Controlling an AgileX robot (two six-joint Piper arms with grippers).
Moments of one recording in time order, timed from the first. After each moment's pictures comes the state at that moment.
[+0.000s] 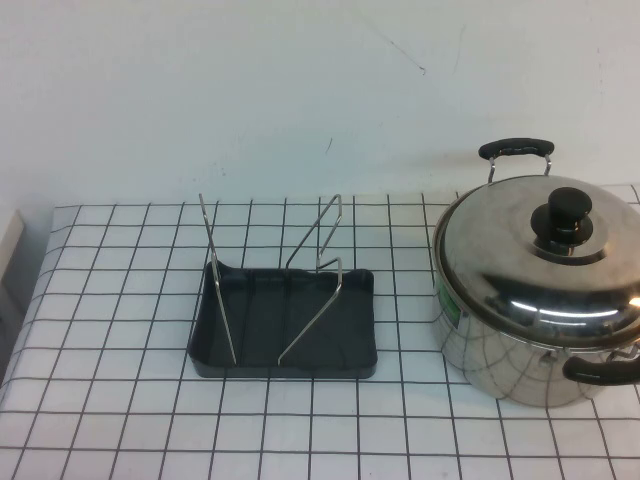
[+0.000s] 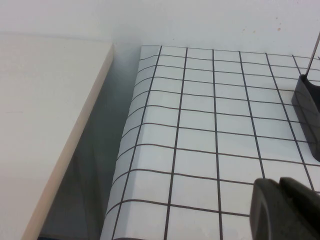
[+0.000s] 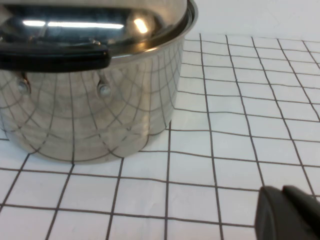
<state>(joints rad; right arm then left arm) 0.03 -0.01 0.03 -0.08 0.42 0.01 0.09 -0.01 0.03 -0.09 0.35 -0.05</state>
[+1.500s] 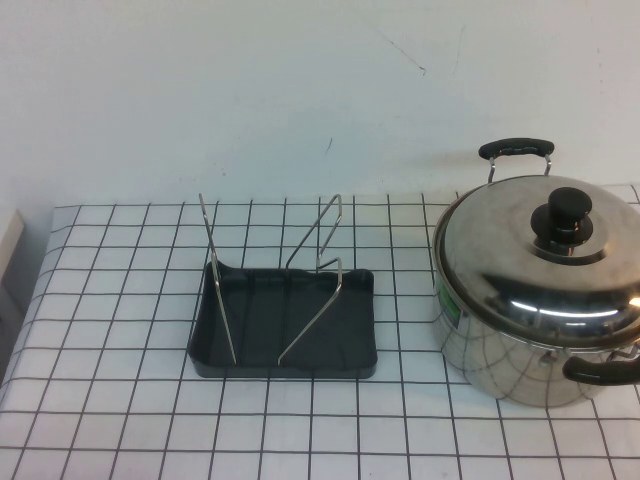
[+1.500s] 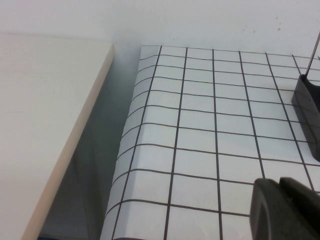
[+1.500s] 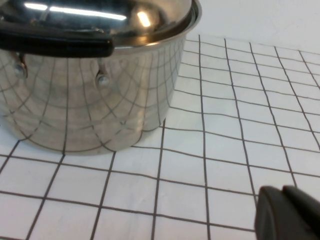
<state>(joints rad) 0.03 -0.01 0.03 -0.10 0.42 -0.06 0.09 -0.01 0.03 -0.09 0.35 -0.05</state>
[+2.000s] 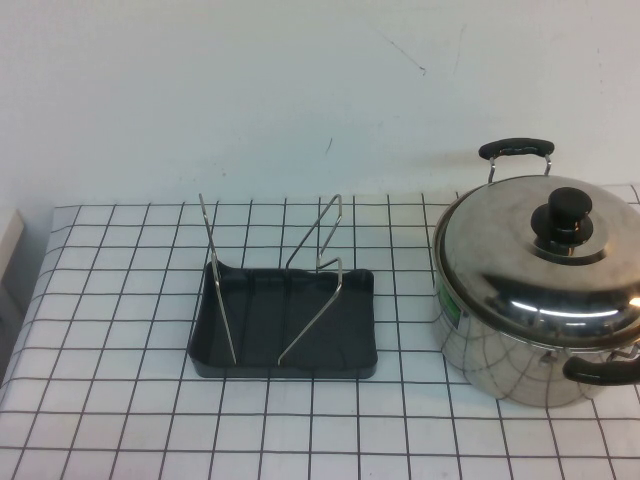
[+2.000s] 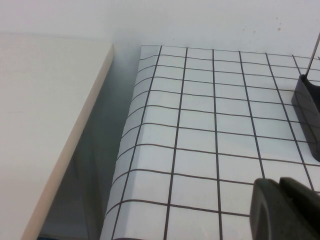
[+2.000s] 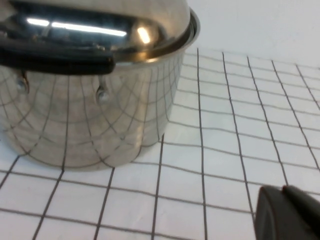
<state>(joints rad) 0.03 -0.01 0.03 -0.10 0.39 -0.06 0.09 -0.01 0.03 -0.09 0.35 -0.05</state>
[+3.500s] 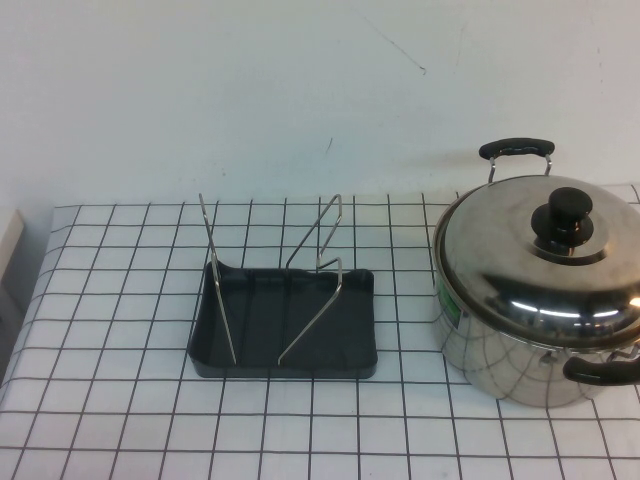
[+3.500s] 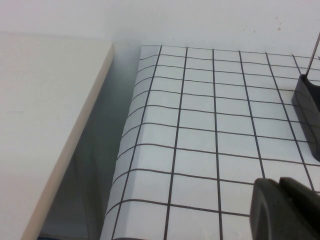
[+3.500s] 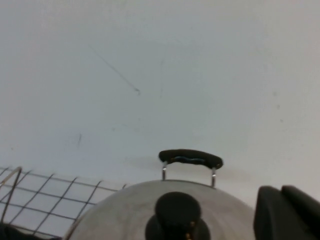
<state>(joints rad) 0.21 0.94 -0.48 -0.04 -0.25 0.02 0.09 -0.01 0.03 -0.09 0.35 -0.05</state>
